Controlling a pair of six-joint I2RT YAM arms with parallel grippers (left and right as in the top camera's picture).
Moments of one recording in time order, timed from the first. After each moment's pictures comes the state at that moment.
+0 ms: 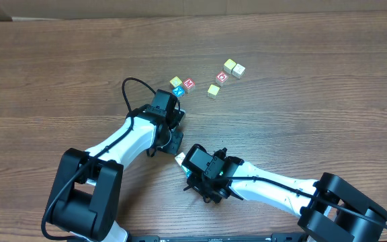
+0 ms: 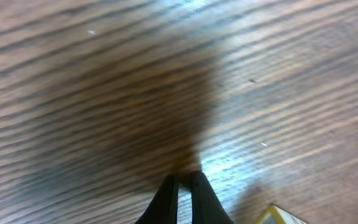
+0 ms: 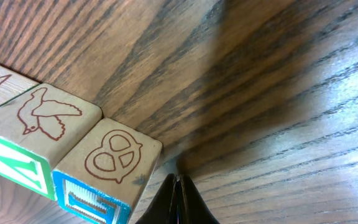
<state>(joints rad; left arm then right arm) -0.35 1.77 0.96 -0.62 0.05 -0.02 1.00 1.71 0.87 -0.44 -0.15 1.64</state>
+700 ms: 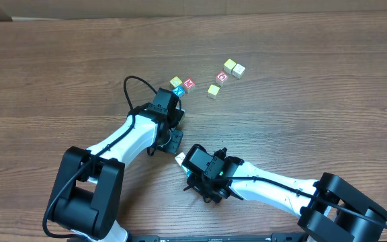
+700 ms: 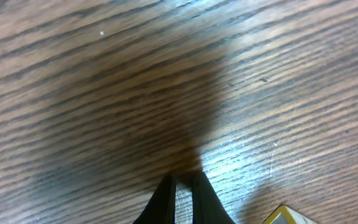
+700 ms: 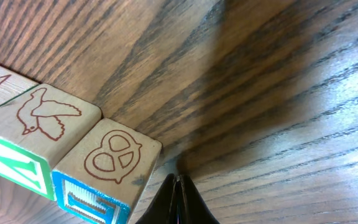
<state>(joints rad) -0.36 1.79 0.98 -0.65 0.03 0.02 1.00 1.71 0.87 -0.44 -0.15 1.64</state>
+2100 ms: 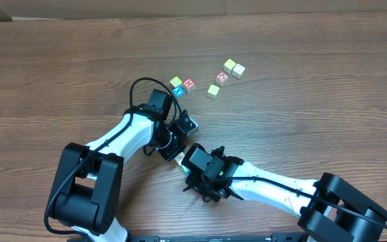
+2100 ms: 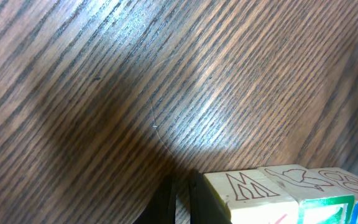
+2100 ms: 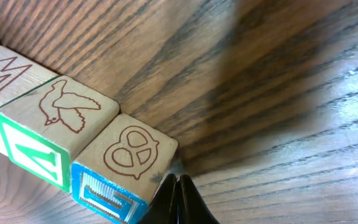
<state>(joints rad) -0.32 1.80 0.98 -0.68 0.33 0.53 1.00 1.71 0.87 -0.41 -0.15 1.59</state>
